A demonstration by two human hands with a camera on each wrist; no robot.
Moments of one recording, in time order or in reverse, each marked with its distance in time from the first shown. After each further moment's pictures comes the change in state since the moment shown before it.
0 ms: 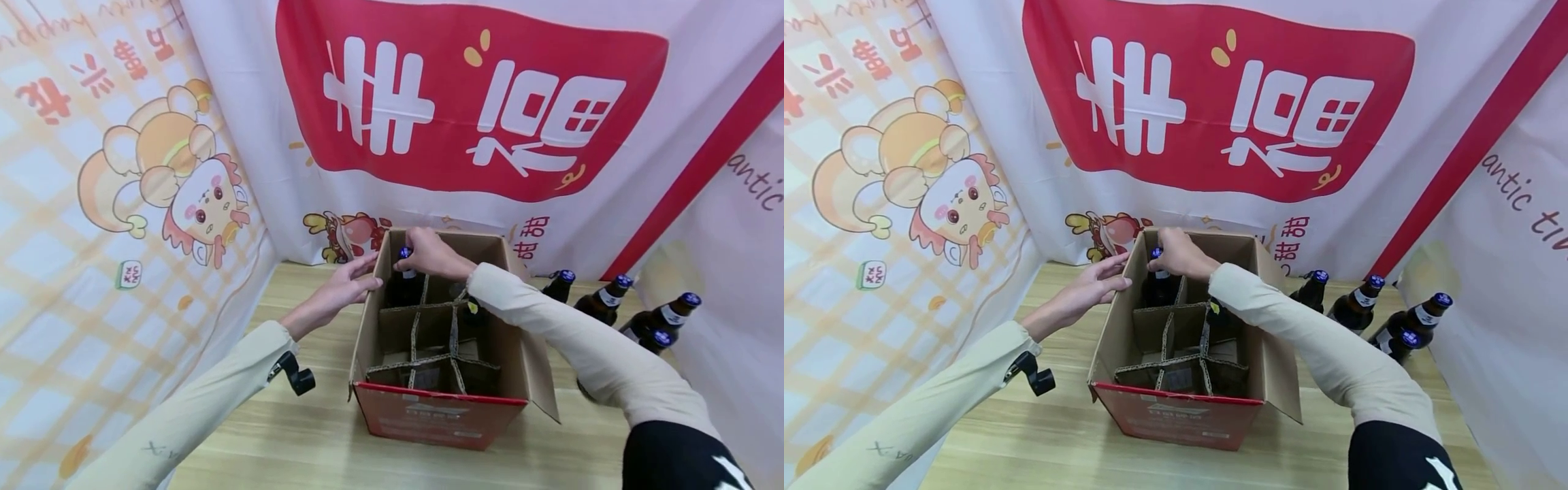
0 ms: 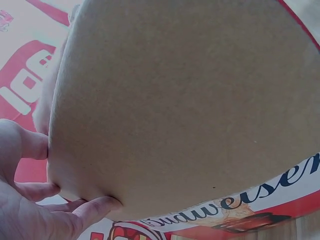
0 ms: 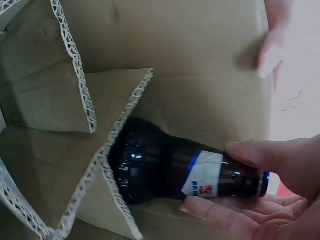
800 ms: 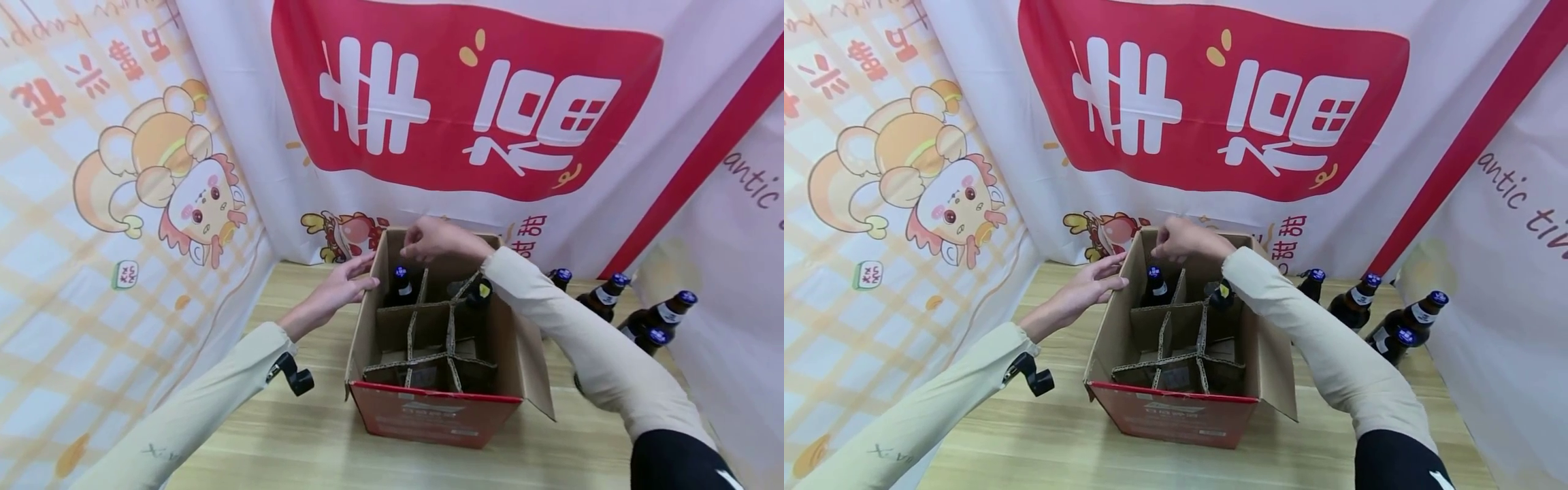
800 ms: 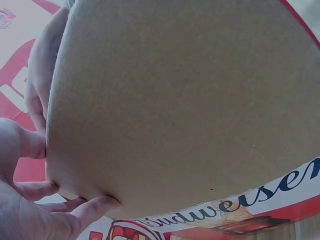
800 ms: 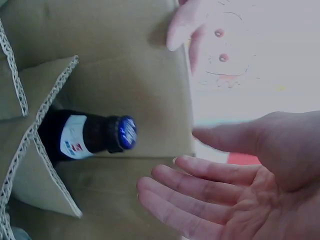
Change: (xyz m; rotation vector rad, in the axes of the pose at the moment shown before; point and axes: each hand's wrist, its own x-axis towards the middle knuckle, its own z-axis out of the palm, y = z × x) left_hand 0.001 -0.001 0.002 0.014 0.026 0.000; right_hand -0.002 -0.006 -0.052 0.072 -0.308 0.020
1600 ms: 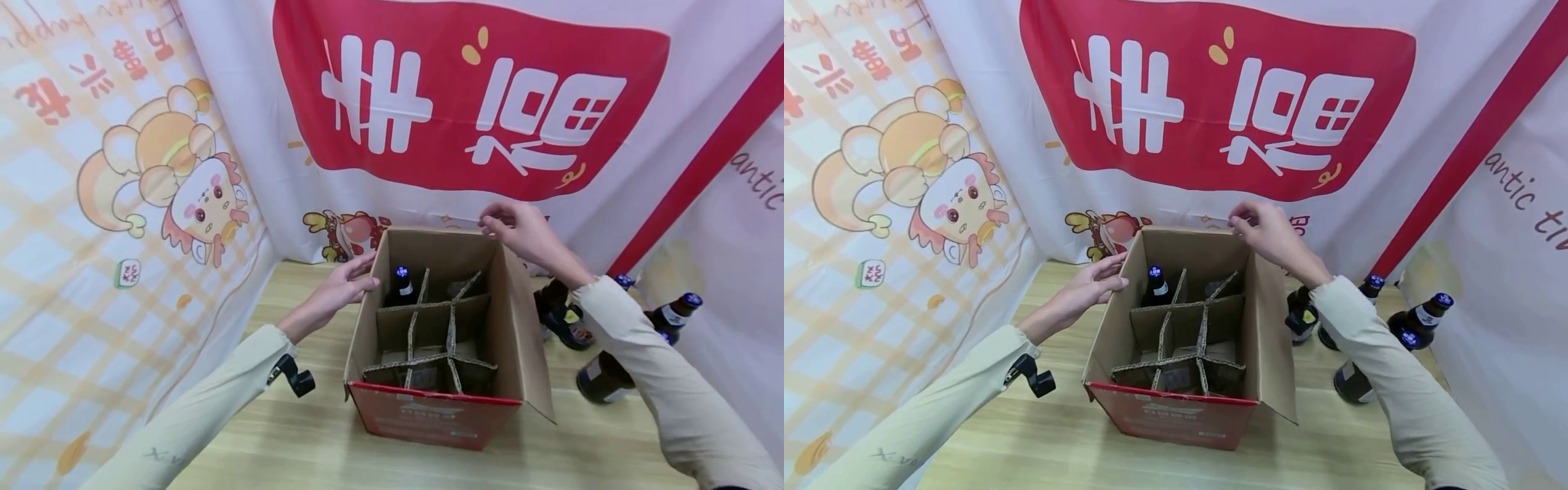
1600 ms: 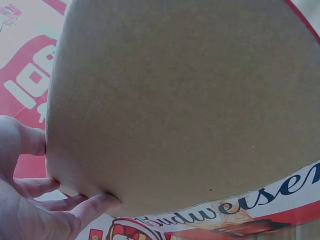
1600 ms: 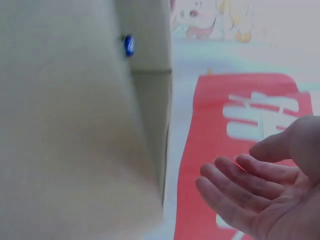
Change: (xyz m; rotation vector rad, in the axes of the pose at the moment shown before) left_hand -0.002 -0.003 0.000 -0.030 -0.003 0.033; right_hand -0.097 0.063 -0.029 0.042 0.552 -0.062
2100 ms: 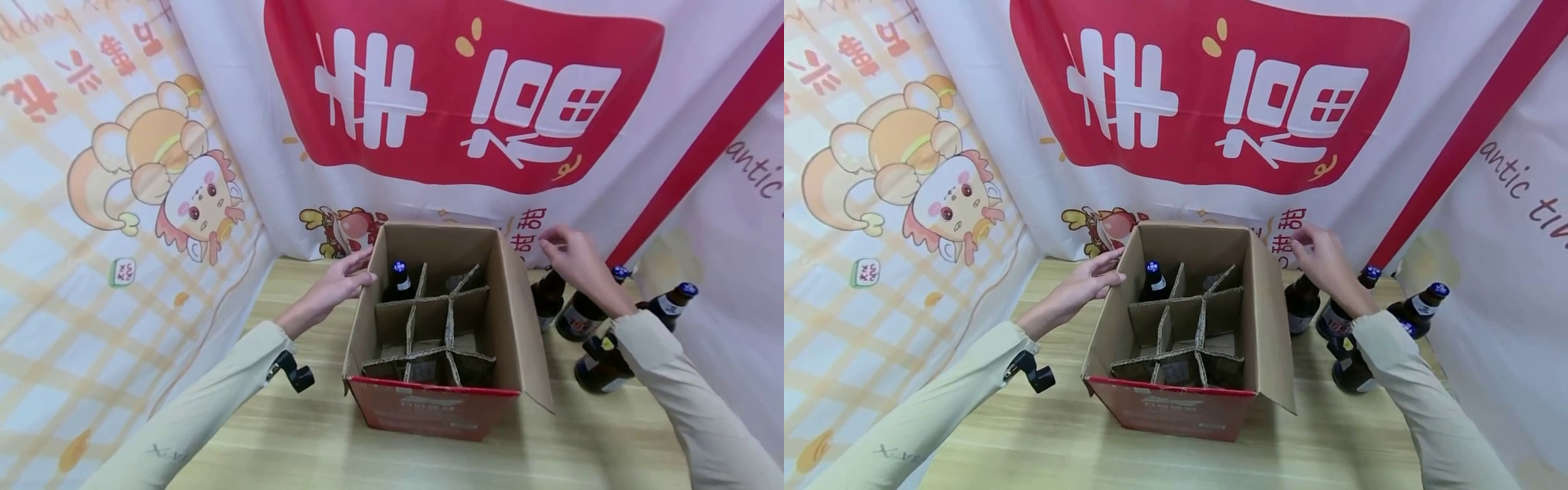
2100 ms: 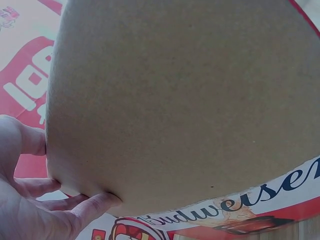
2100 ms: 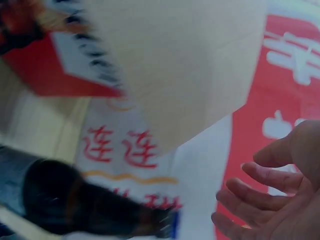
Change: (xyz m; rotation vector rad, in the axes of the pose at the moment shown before) left_hand 0.003 -0.001 0.001 0.030 0.001 -0.002; right_hand -0.059 0.082 -0.021 -0.115 0.068 0.230
